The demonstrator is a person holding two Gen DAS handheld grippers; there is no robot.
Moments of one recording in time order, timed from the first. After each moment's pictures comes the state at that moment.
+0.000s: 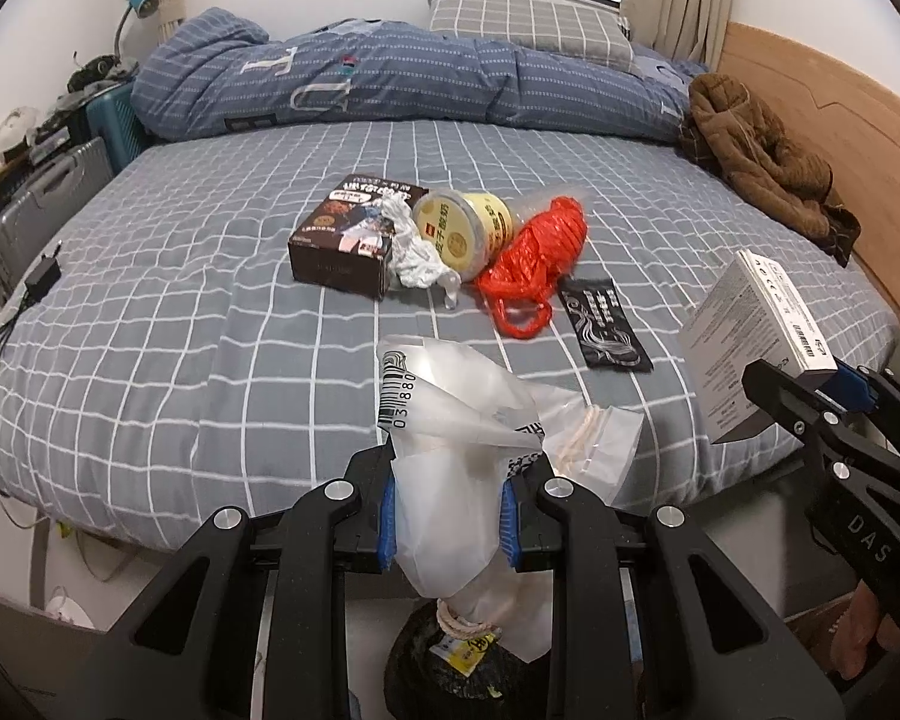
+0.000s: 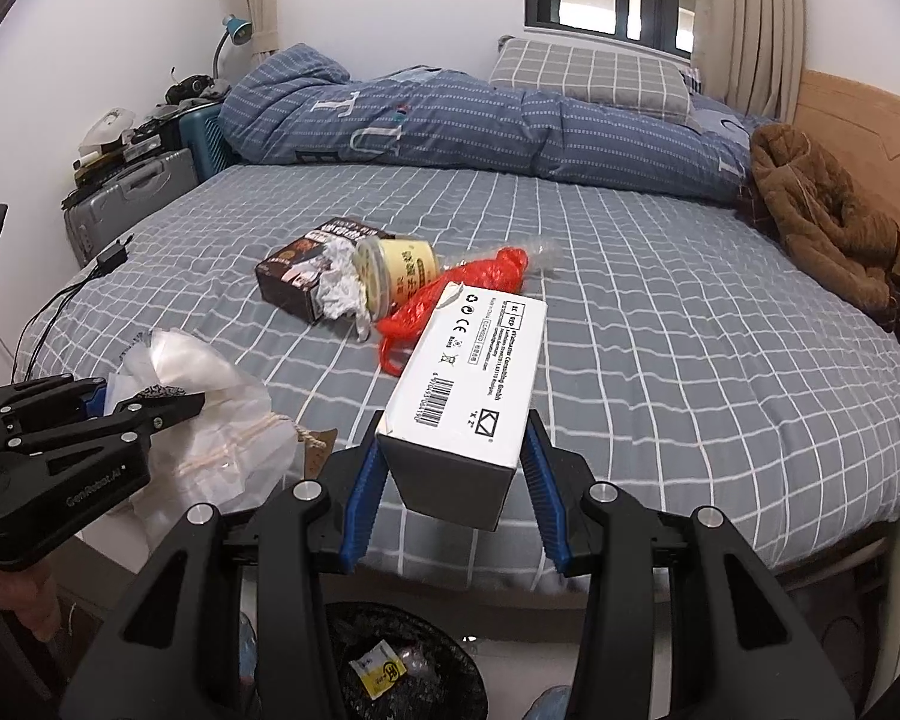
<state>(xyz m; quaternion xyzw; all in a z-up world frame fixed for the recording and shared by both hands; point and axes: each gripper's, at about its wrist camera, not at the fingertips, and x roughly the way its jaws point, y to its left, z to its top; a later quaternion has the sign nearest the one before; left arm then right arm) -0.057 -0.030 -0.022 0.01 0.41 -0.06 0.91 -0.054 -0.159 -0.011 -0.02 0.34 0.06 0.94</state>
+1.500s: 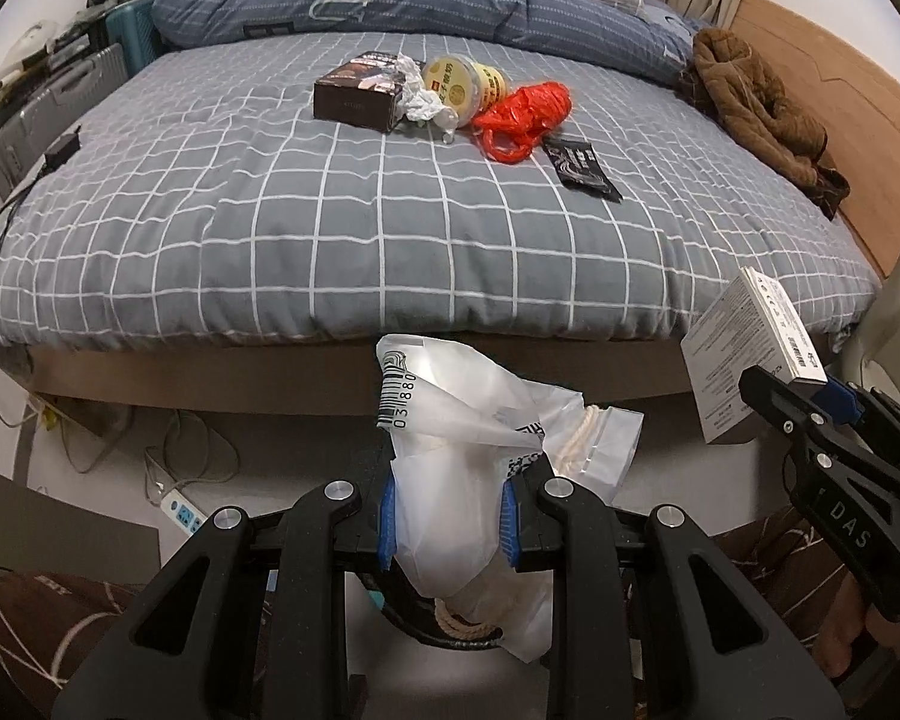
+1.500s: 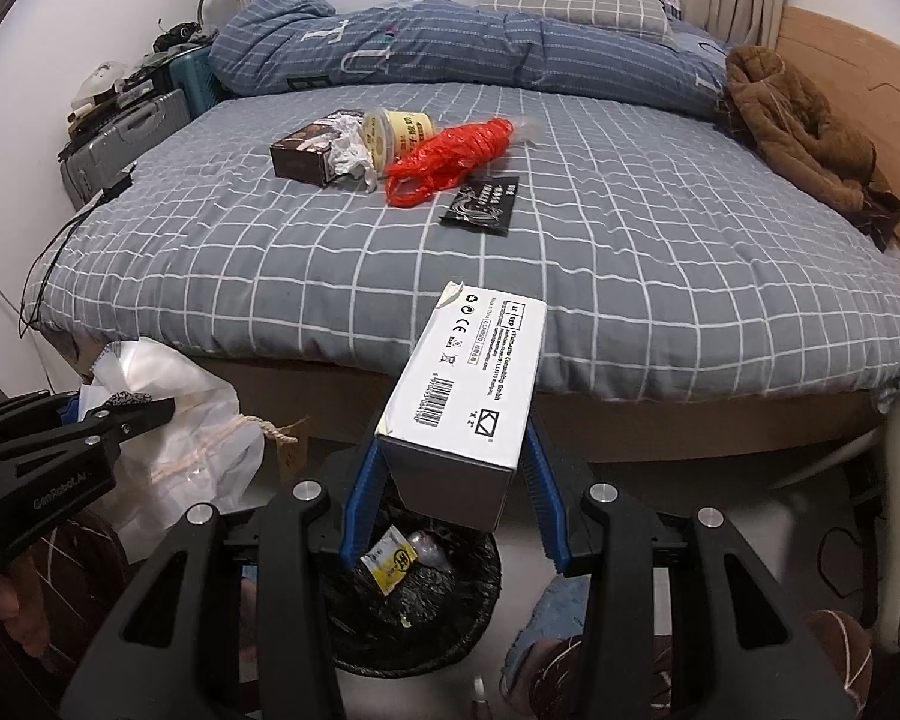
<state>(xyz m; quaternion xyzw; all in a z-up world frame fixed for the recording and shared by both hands) -0.169 -0.022 -0.065 -0.03 0.48 -0.06 0.87 -0.157 -0.163 -0.055 -0.01 0.42 0.04 0.91</state>
